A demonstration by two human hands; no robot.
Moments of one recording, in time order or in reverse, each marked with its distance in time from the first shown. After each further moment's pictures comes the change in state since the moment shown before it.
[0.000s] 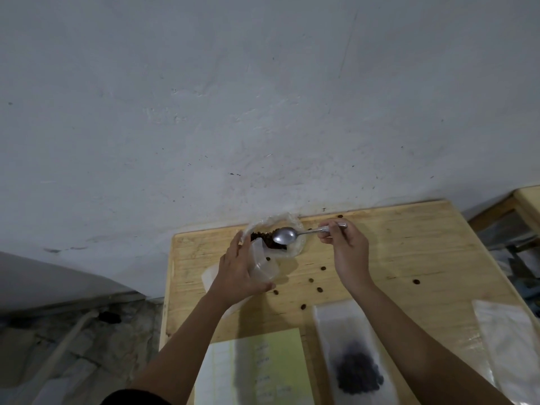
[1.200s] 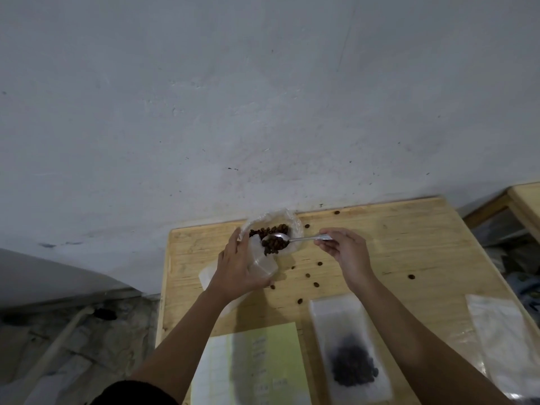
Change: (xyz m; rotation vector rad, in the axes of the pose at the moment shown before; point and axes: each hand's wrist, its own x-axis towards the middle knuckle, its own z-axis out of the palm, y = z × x) left_hand -0.005 0.009 0.000 0.018 0.021 -0.001; right_hand 0.000 0.001 -0.014 0.255 -0.029 0.418
